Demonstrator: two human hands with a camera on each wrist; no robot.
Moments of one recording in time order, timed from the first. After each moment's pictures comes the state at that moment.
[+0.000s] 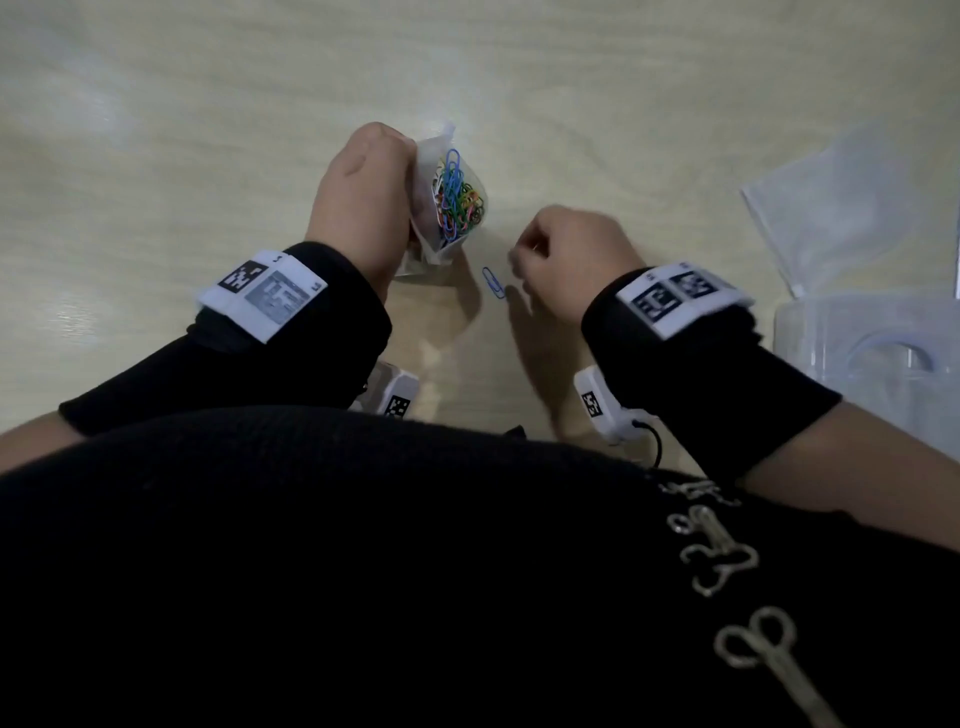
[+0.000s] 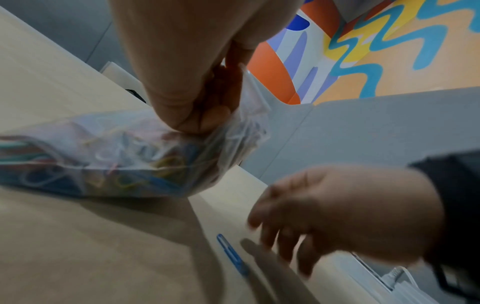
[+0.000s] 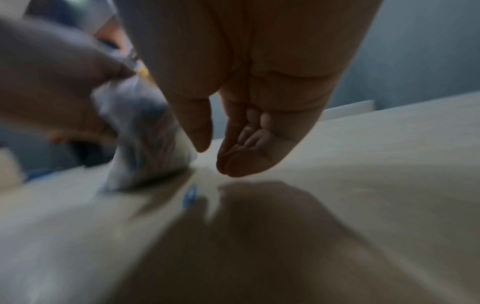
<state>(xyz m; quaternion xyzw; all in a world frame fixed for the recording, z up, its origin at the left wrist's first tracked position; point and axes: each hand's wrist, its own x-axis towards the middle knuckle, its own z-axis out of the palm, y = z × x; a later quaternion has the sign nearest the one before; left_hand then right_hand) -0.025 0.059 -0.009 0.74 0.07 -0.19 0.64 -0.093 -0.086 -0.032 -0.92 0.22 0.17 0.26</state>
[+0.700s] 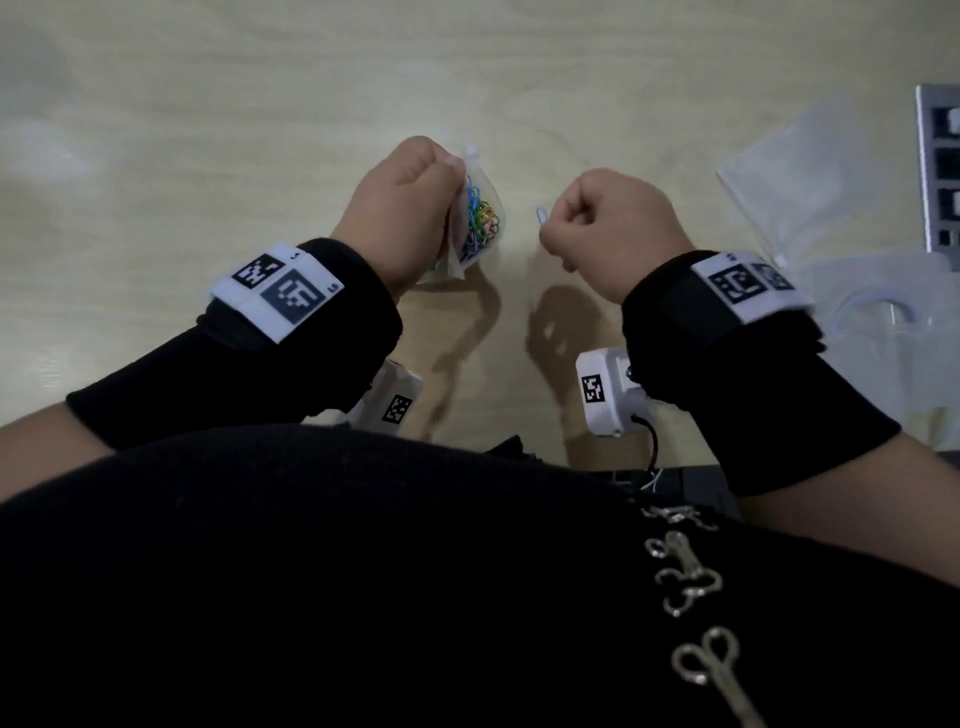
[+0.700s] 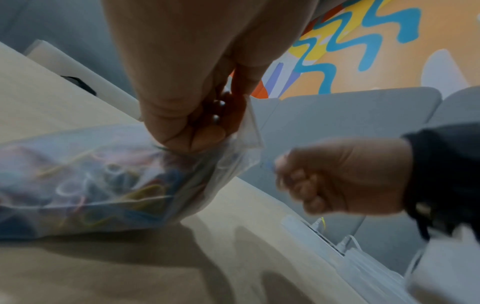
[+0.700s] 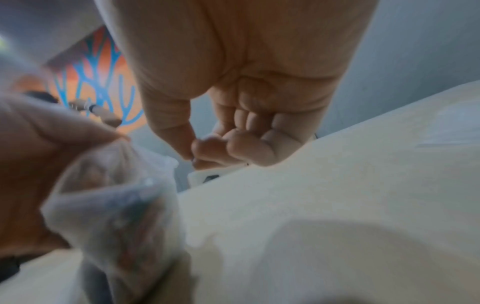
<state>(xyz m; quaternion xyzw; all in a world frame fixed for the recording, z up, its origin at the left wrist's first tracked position) -0.023 0.058 -0.012 0.74 -0.06 -0.29 0.60 -0.110 -0.090 -0.001 -0.88 0.30 0.07 0.37</state>
